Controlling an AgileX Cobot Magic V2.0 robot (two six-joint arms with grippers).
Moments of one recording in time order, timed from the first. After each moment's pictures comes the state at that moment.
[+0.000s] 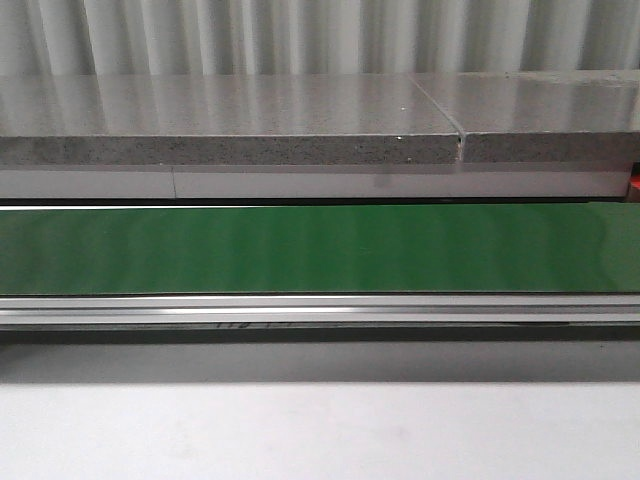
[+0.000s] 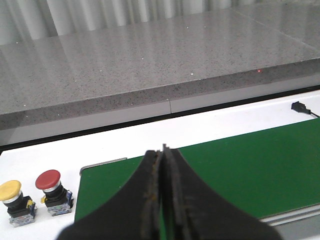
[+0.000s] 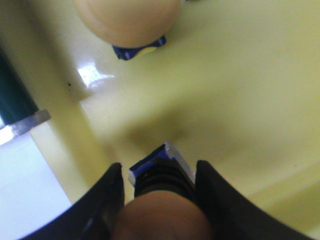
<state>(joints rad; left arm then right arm) -0.08 0.37 -0.43 -0.37 0.34 0.43 -0.53 1.42 -0.75 -0.13 0.70 0.11</state>
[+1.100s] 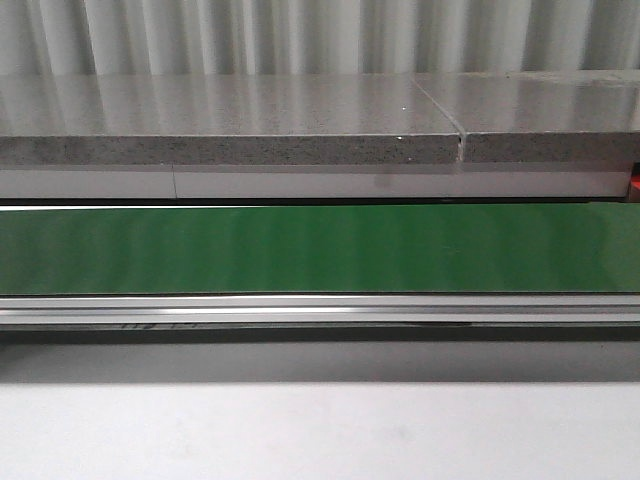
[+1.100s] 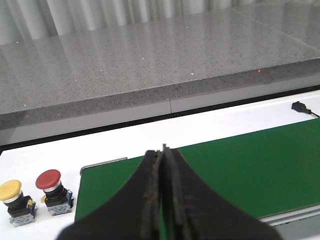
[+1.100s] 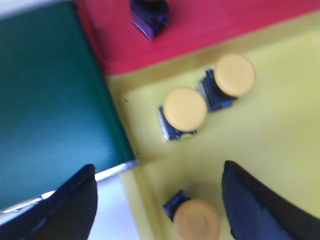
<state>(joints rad) -0.08 0.37 -0.43 -0.37 0.34 0.43 -0.37 1.09 -0.76 -0.14 0.64 0.14</state>
